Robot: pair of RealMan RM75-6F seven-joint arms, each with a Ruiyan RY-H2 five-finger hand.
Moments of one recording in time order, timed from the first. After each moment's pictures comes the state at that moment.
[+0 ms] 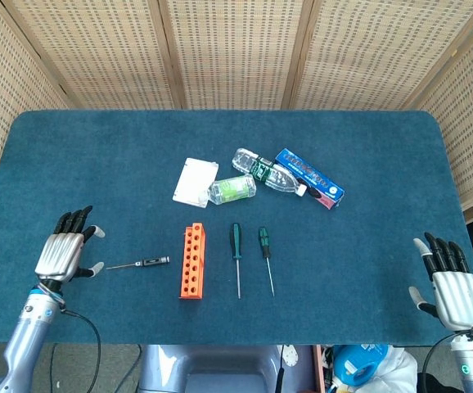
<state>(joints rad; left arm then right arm) -0.36 -1.31 -0.17 -1.79 1.10 1.17 0.46 0.09 -1.15 0.06 -1.62 -1.49 1.46 -0.15</state>
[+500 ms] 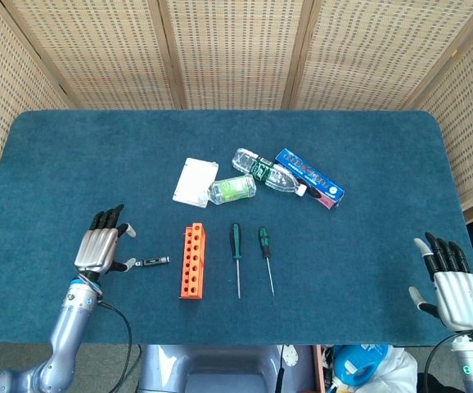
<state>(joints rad) -0.48 -1.49 -0.22 -1.79 0.88 1.20 0.64 0.08 -1.14 0.05 -1.62 -1.49 1.46 -0.12</state>
